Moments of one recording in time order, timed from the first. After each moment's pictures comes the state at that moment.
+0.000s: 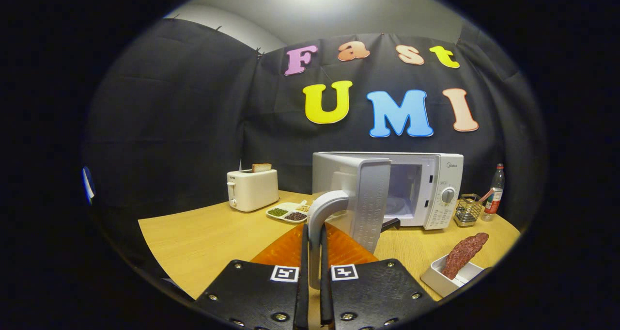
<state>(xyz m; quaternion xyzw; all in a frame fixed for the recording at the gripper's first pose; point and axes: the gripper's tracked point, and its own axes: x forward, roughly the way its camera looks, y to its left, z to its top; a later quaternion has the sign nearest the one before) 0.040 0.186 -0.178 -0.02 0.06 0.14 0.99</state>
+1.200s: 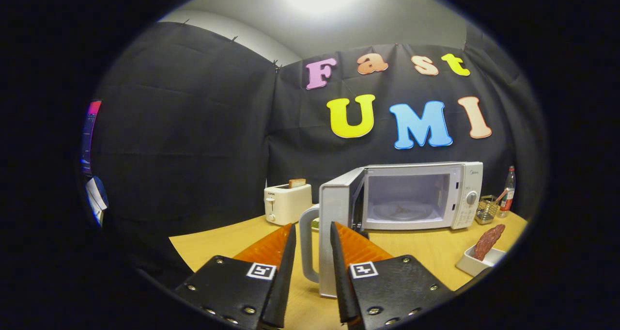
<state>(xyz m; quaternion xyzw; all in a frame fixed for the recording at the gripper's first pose) -0.006 0.249 -0.139 0.00 0.02 0.18 0.98</state>
